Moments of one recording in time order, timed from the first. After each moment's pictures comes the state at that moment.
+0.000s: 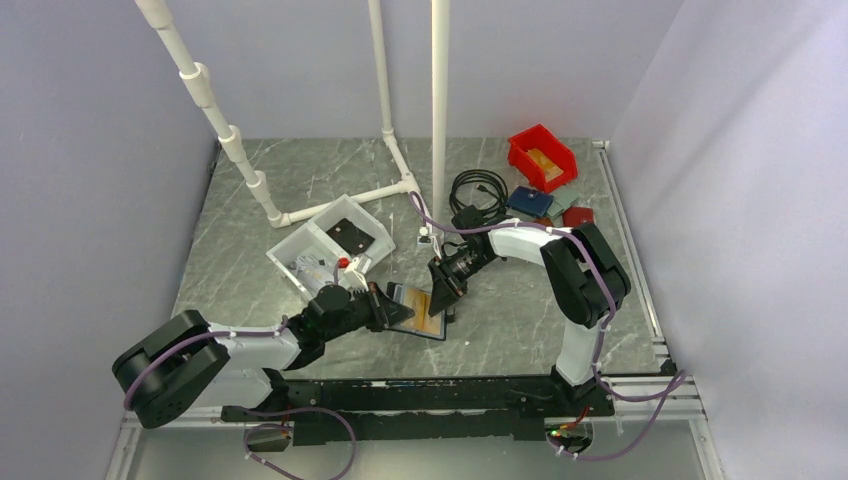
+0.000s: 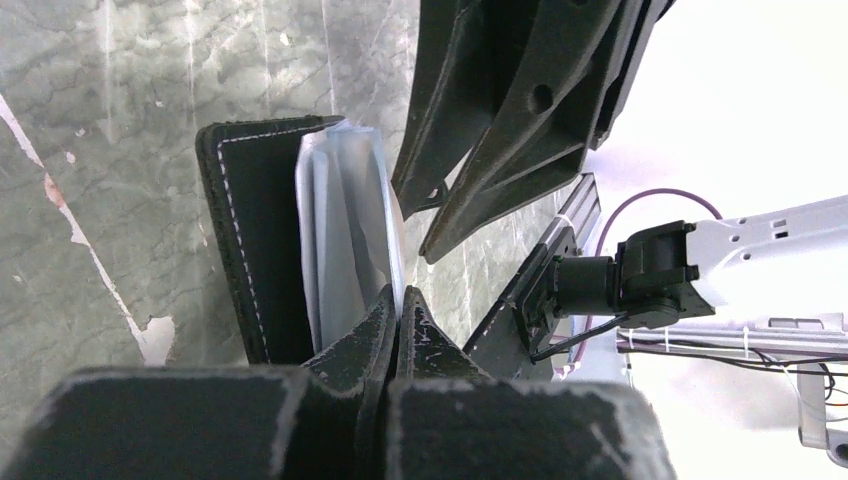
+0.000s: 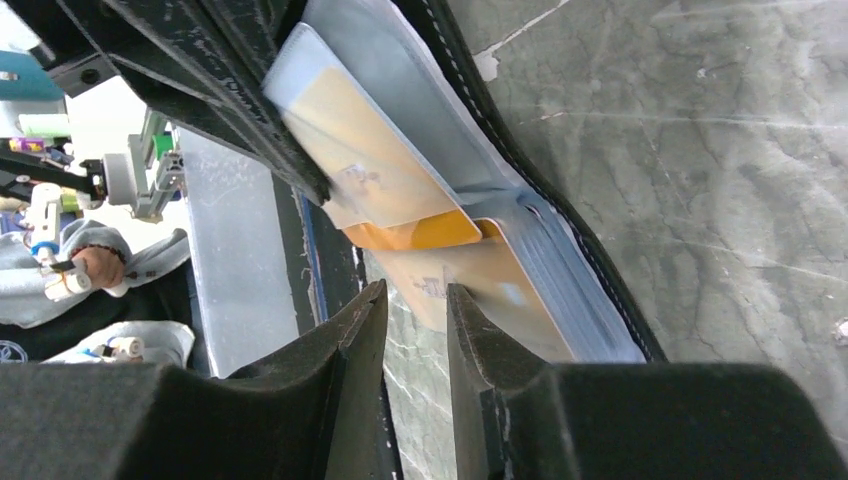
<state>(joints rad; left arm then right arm) -0.84 1.24 0.18 0.78 0.16 -0.99 0.54 1.86 1.08 -0.63 -1.07 -0.32</state>
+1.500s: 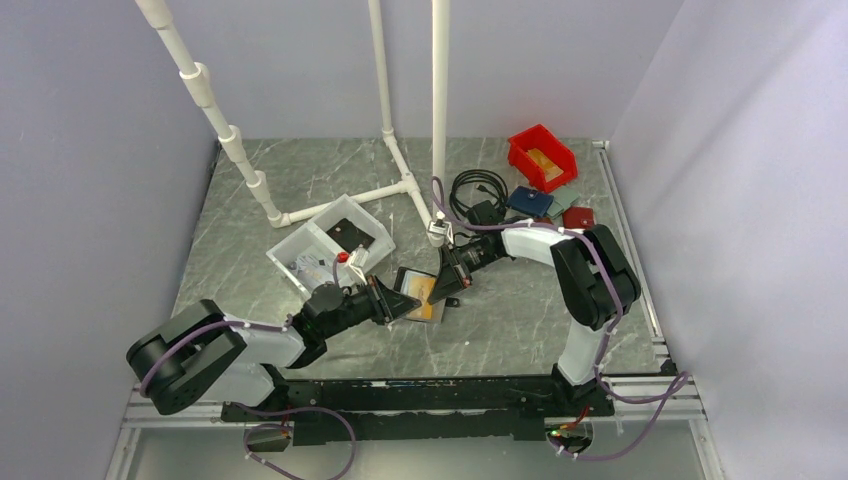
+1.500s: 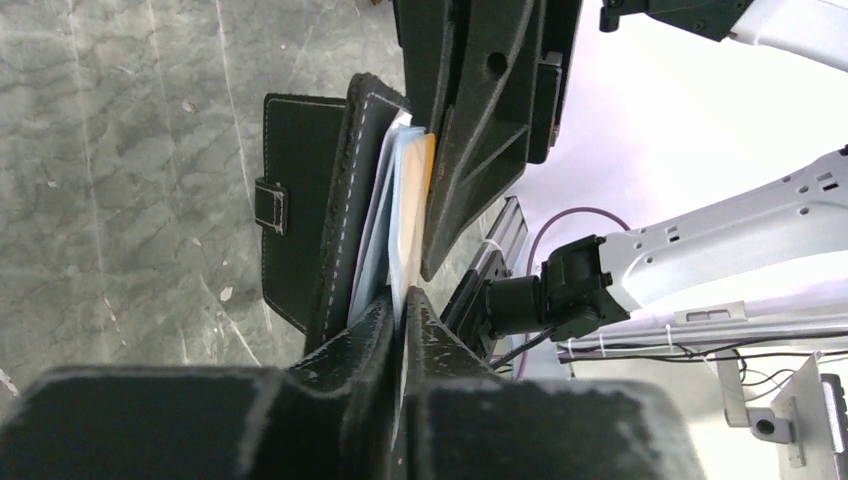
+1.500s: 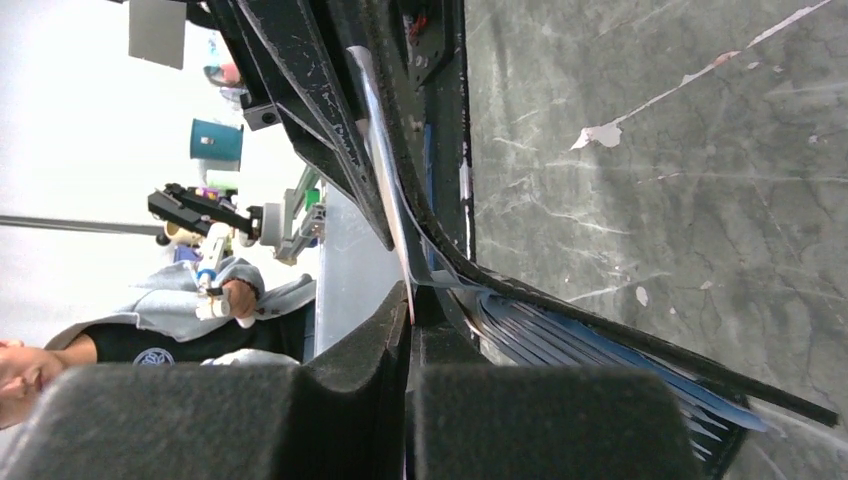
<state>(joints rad) -0.83 1.33 0.17 1.06 0.21 -1.05 0.47 1.82 1.02 -0.46 -1.36 -0.11</state>
